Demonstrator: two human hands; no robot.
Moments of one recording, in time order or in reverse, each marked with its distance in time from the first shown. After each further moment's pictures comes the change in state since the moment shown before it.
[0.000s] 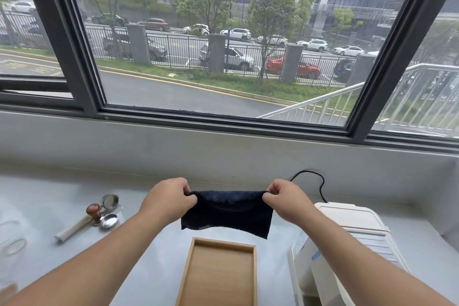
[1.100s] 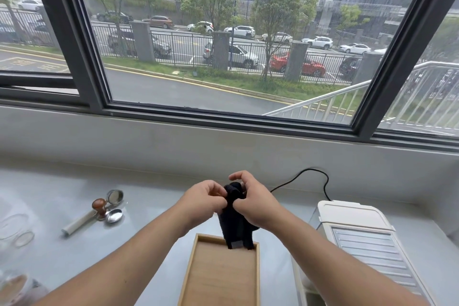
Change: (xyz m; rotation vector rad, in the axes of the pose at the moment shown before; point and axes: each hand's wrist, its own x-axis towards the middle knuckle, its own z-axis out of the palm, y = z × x) left_hand -0.027 0.043 0.020 -0.748 -0.344 -0.052; right_hand -0.022 -0.057 0.047 0.301 -0.224 -0.226
